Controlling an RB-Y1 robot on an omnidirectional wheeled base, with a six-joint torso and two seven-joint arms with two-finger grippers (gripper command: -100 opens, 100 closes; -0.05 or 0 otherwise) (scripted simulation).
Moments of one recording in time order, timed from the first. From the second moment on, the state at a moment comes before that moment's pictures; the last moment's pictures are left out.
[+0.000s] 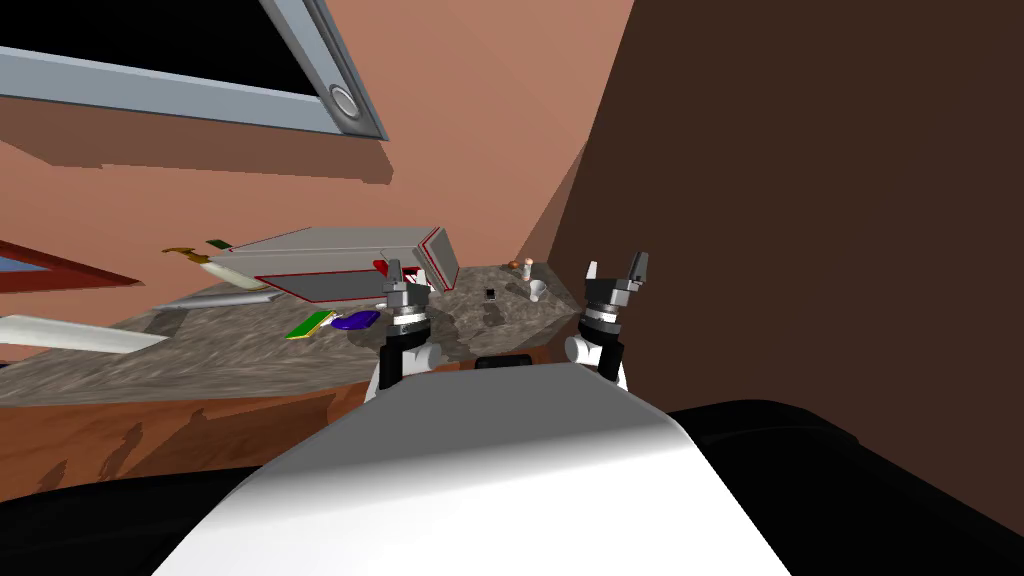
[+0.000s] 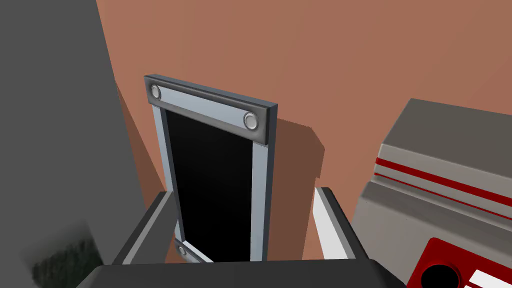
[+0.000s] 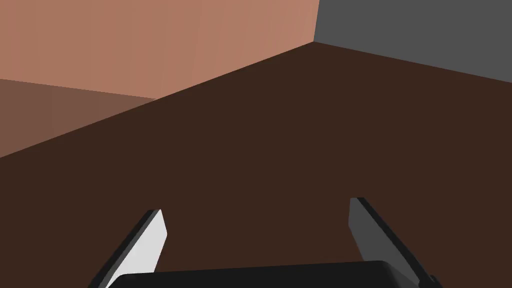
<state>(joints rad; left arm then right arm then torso) 0.46 0.03 -0.02 -2.27 0.07 -0.38 0.02 0.49 0.02 -0.04 -2.38 -0.10 -0.49 -0.09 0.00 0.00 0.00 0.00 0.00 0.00</state>
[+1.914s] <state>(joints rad) 0.25 0.50 0.09 -1.97 0.24 0.11 -0.20 0.49 0.02 -0.04 -2.38 -0.10 -0.49 -0.09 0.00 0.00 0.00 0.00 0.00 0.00</state>
